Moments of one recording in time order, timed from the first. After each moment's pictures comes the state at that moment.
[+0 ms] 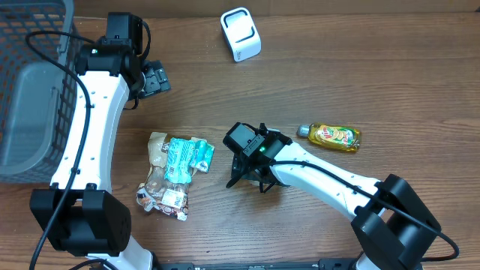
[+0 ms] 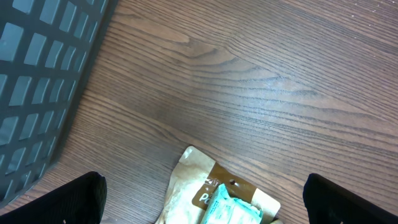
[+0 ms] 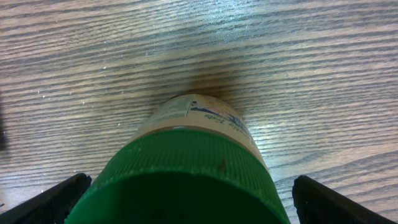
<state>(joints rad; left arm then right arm) -0.05 1.79 1.73 -1.16 -0.19 -0.44 0.82 1.78 1.18 -0.86 0.11 0.98</state>
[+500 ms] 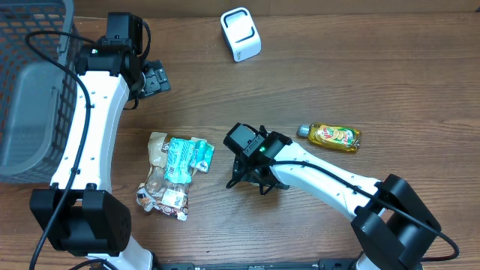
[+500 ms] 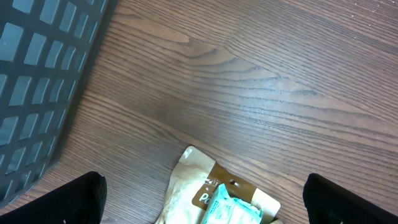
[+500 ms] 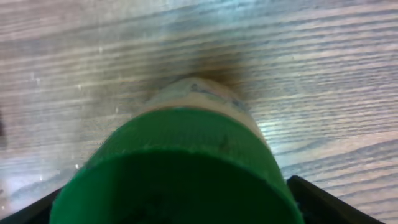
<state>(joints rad) -0.05 1.79 1.73 -1.16 -0.19 -0.44 0.82 1.78 1.18 -0.87 0.08 0.98</state>
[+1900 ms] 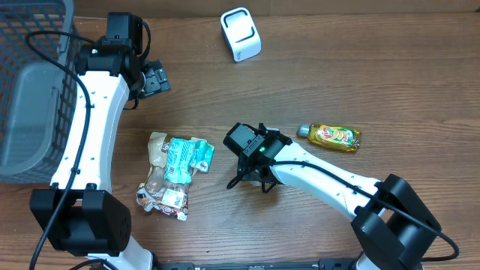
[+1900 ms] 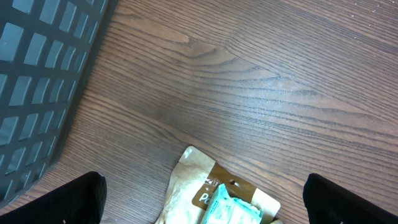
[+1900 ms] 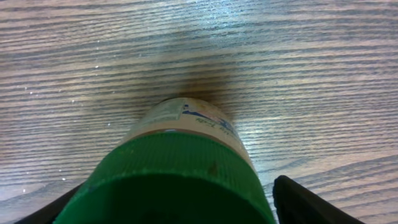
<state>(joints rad) -0.05 1.79 1.73 -1.16 -0.19 -0.44 0.82 1.78 1.18 -0.87 0.14 0.93</state>
